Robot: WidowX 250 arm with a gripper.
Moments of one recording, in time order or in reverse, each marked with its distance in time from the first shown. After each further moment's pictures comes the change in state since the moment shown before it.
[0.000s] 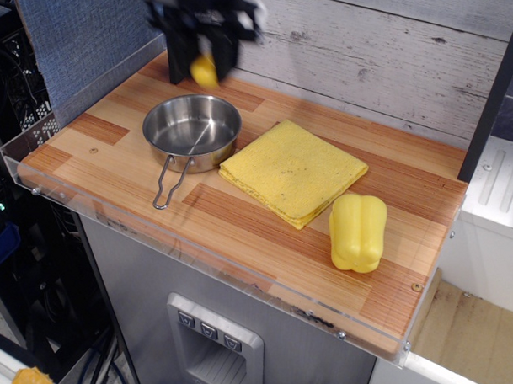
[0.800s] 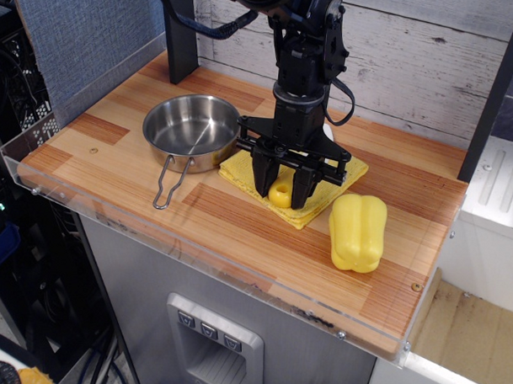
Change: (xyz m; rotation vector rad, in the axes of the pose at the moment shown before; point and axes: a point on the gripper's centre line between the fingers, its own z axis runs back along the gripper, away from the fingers) arm -0.037 -0.108 -0.107 0.080 0.153 -0.124
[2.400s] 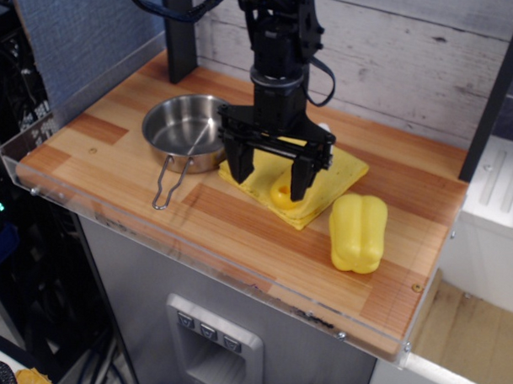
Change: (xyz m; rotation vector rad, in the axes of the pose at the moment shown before) arm -0.008 0.011 0.014 -0.036 -0.021 0.047
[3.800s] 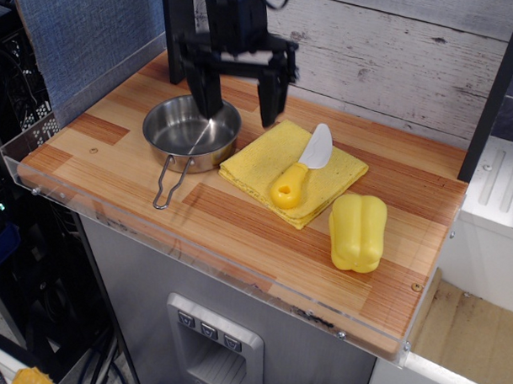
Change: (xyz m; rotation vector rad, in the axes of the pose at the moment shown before) arm 0.003 0.028 0.052 -0.117 0.005 0.080
